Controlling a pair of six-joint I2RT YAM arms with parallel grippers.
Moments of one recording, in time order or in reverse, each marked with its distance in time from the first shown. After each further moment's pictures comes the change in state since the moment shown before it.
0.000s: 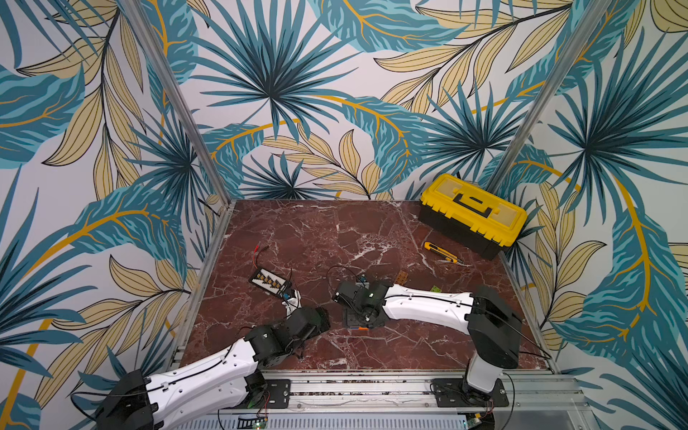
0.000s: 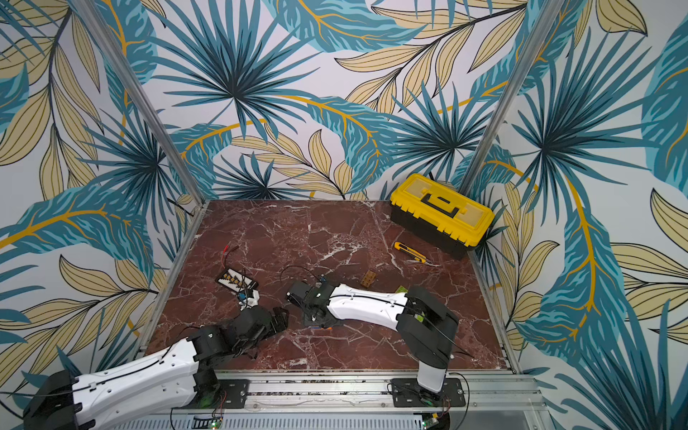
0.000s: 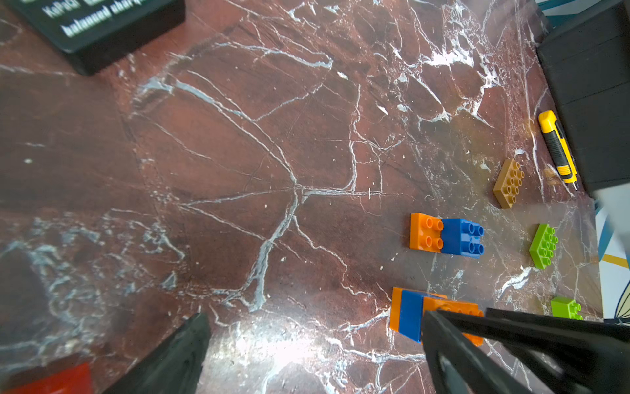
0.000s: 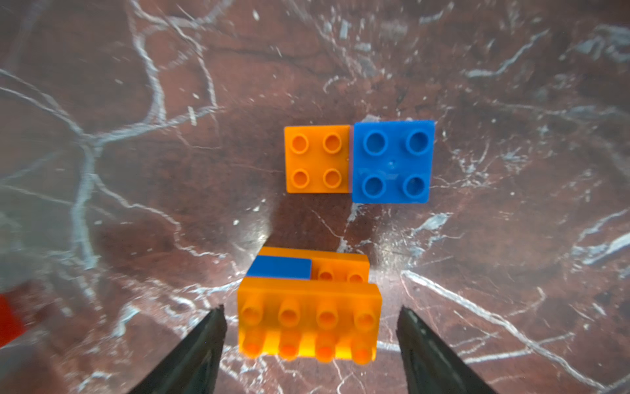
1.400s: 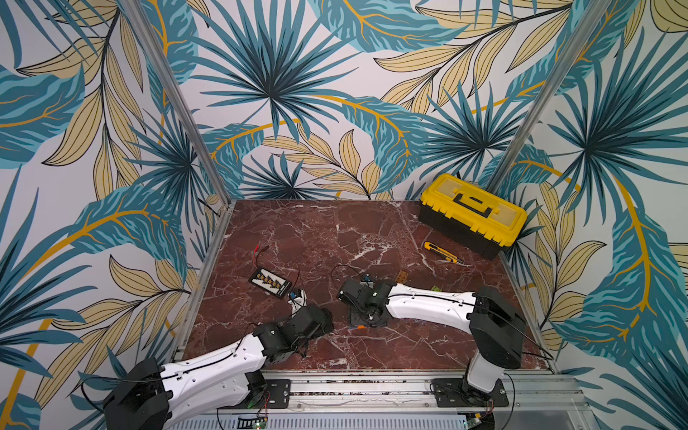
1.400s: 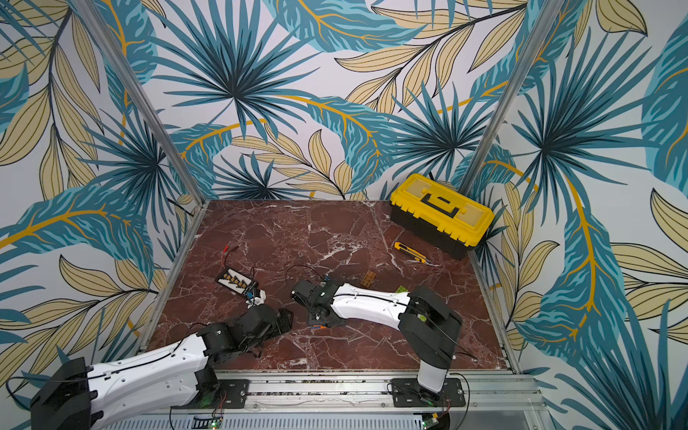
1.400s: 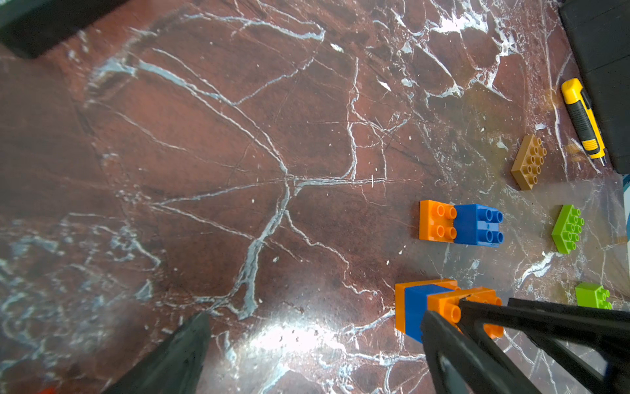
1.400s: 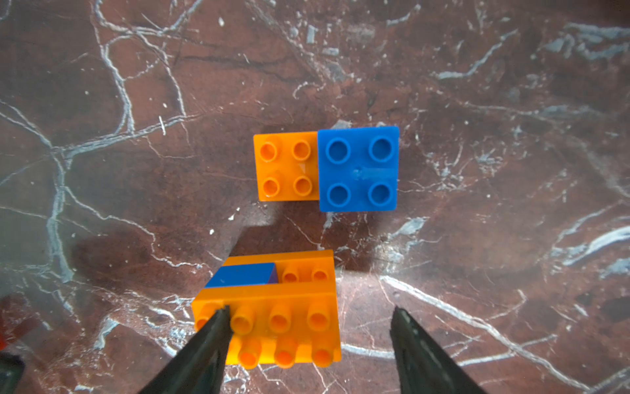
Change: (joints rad) left arm 0.002 0.093 0.004 0.062 0.035 0.043; right arm -0.026 0.021 -0.027 -0.006 -0.005 -0.008
